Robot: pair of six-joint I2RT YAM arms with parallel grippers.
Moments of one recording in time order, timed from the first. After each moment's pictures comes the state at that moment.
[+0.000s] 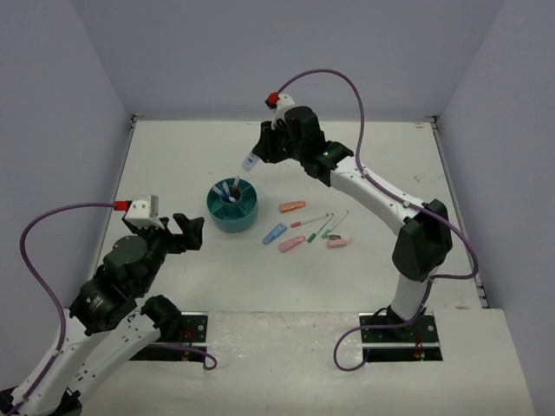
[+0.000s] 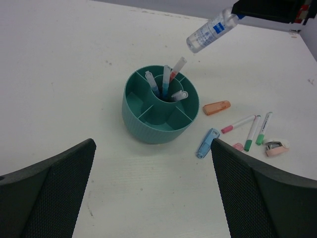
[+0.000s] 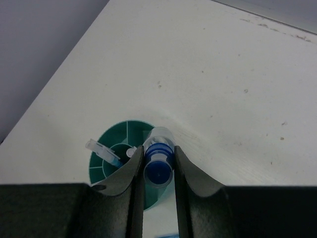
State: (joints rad) left arm -0.66 0.35 0.74 -0.63 -0.46 -0.39; right arm 0.68 1.83 1.68 -0.24 -0.10 0.28
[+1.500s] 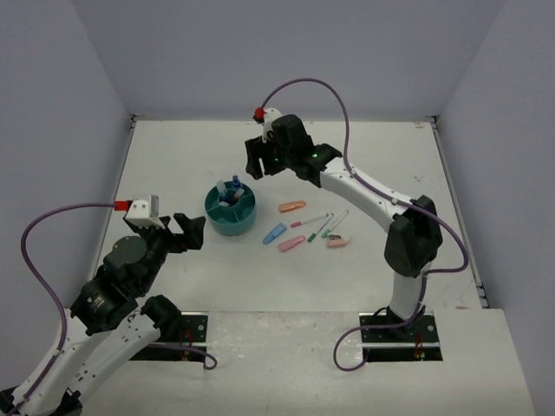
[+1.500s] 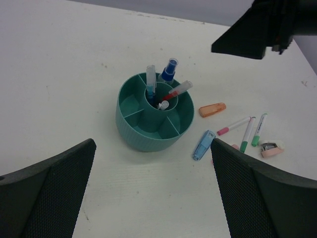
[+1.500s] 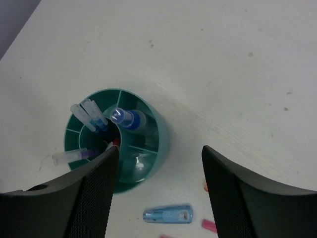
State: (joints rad) left arm -0.66 0.35 0.73 -0.60 -0.45 -0.39; right arm 0.70 1.84 1.67 -0.40 -0.05 0.23
